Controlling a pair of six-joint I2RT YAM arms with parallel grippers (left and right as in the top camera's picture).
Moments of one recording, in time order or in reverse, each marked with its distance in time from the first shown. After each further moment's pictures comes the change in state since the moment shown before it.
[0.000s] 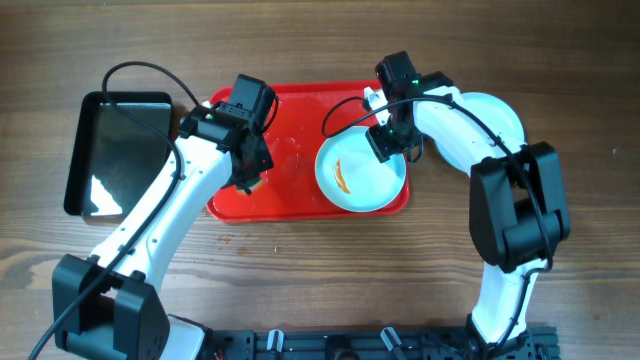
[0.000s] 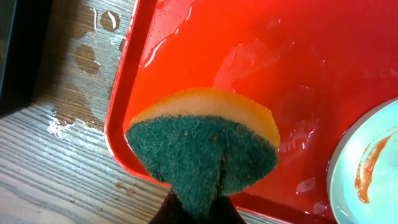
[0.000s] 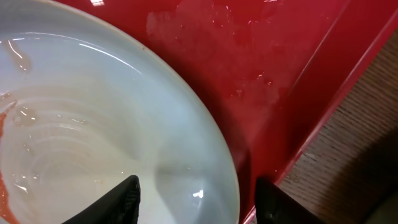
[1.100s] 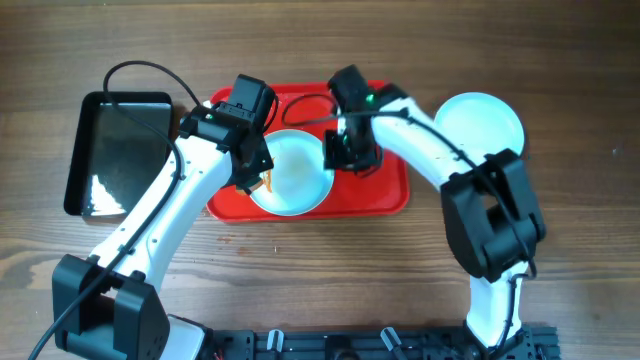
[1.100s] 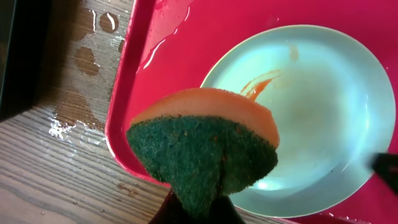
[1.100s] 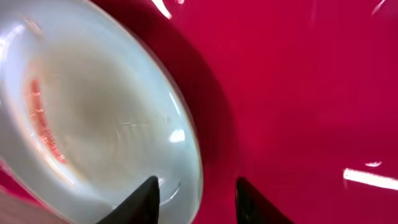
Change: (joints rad) left arm 0.000 0.000 0.000 0.000 0.000 0.019; right arm 0.193 0.013 0.019 0.017 -0.256 0.671
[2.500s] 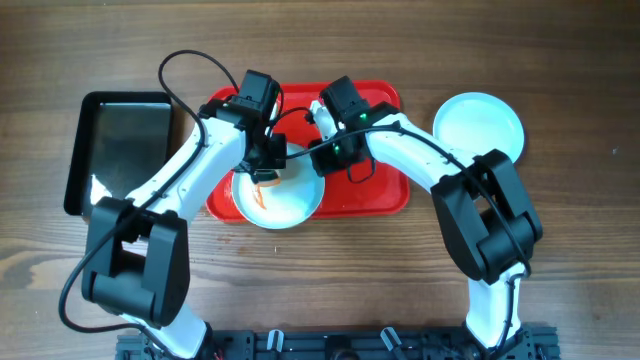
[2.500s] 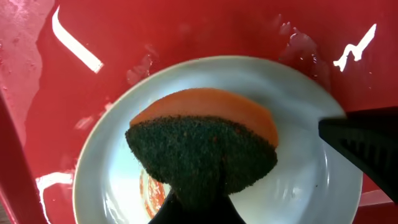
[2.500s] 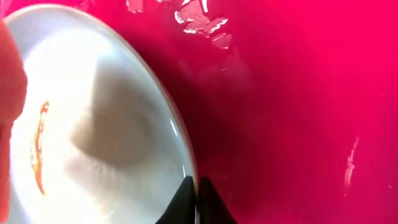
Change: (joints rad) left arm 0.034 0.200 -0.004 0.206 0.227 0.407; right arm 0.019 0.000 -0.095 0.267 -0.094 -0.341
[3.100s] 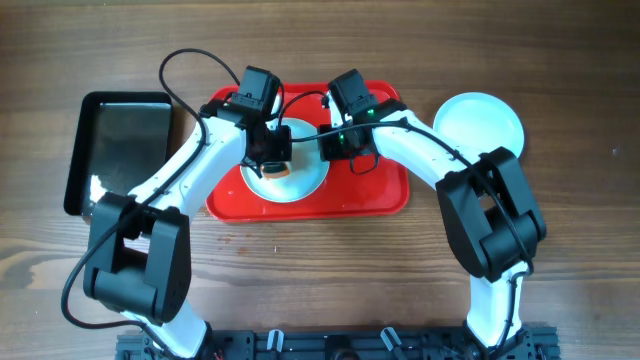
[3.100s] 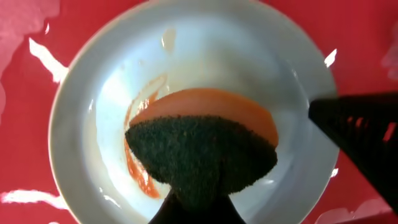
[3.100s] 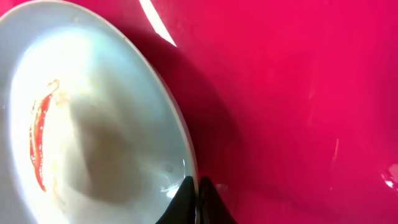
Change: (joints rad) left arm 0.002 0.014 -0.001 0.105 0.063 -0.047; right arm -0.029 0.000 -0.001 0.062 0.132 0.197
